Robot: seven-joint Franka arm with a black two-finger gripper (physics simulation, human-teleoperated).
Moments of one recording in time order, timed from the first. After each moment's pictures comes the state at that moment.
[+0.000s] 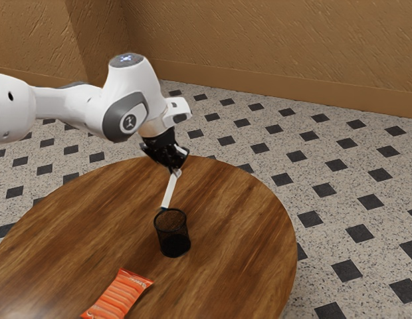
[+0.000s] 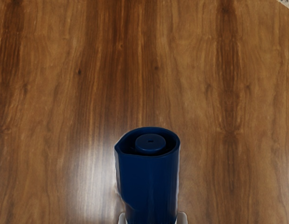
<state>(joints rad) -0.17 0.12 0.05 -1.99 -0.01 2.34 -0.13</state>
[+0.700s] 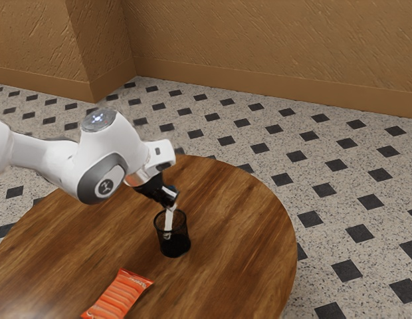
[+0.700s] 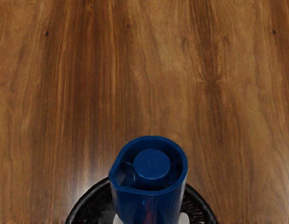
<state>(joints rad) -0.21 -0.06 0.04 -2.43 0.02 2.75 -0.12</state>
